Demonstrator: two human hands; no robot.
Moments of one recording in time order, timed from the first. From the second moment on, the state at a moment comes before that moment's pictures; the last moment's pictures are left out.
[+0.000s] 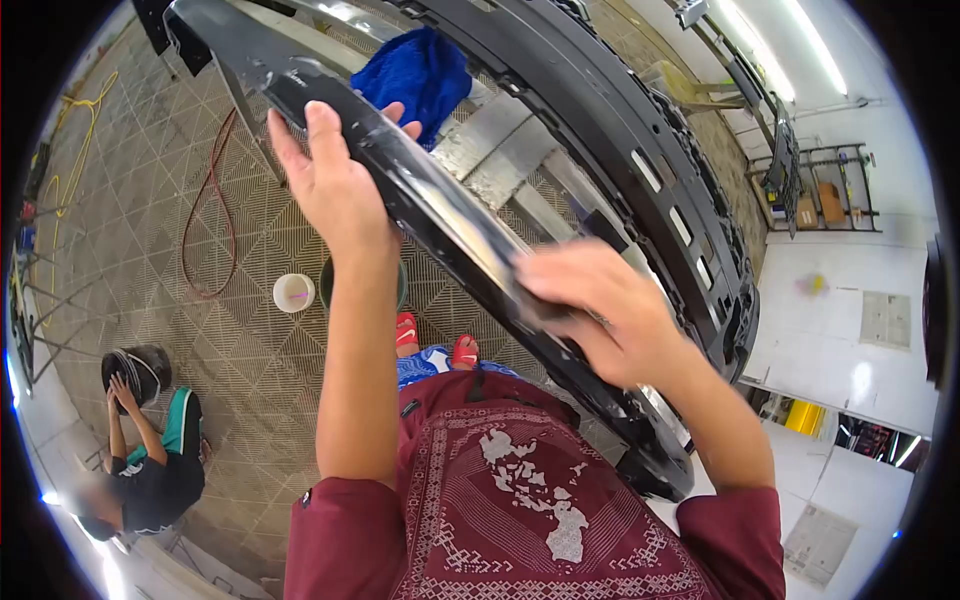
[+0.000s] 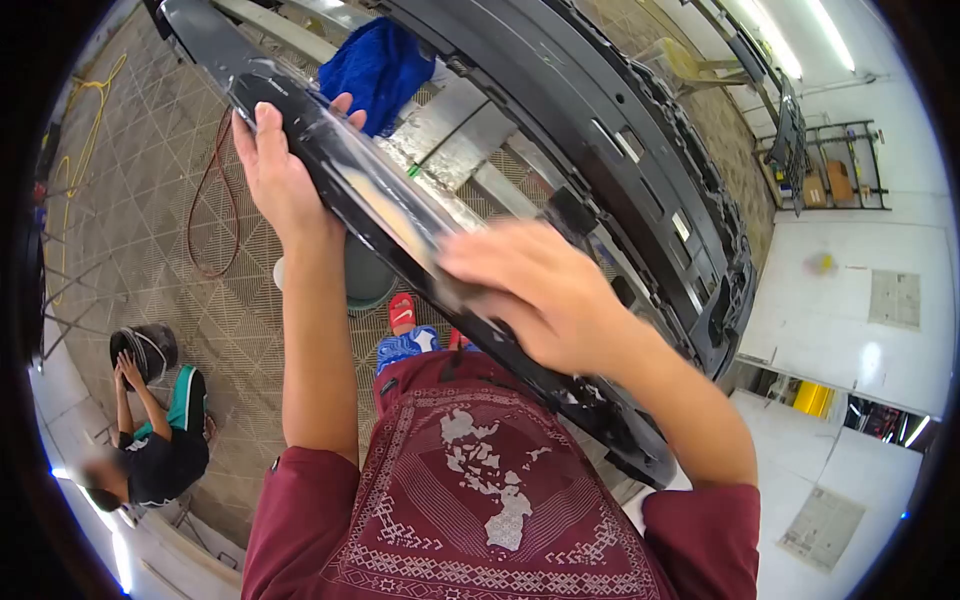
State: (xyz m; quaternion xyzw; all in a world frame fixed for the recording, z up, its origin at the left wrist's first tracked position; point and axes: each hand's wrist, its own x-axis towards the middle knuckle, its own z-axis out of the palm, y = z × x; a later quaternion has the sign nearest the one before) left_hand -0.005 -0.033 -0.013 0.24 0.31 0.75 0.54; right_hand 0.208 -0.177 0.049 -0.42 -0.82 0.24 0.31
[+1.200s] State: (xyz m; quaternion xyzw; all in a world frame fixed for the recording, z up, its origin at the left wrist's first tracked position) left_hand -0.010 -0.034 -0.009 0.26 0.36 0.73 0.52; right_hand 0.259 -0.312 0.064 -0.58 -0.73 0.19 0.29
